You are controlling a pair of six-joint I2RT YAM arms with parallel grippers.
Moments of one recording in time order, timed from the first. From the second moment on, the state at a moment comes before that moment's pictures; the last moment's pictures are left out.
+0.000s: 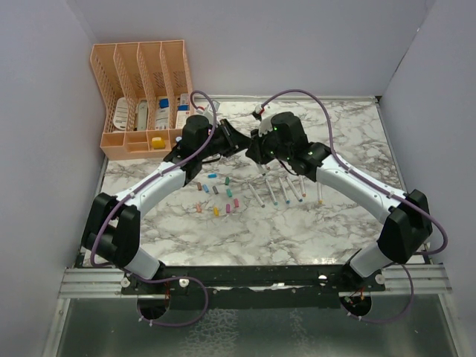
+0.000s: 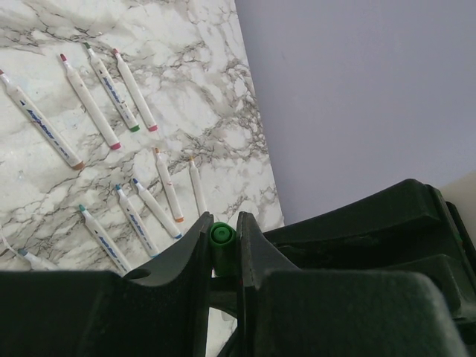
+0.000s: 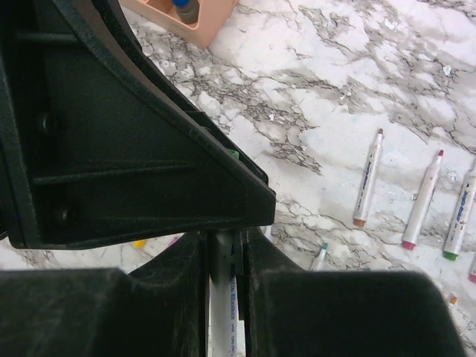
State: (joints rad) left arm -0.48 1.51 1.05 0.22 0.42 -0.99; right arm 0.70 1.55 1.31 -0.26 -0.08 0.14
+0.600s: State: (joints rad) left arm -0.43 1.63 1.23 0.14 0.30 -0.93; right arm 0.70 1.35 1.04 -0.21 -0.10 0.22
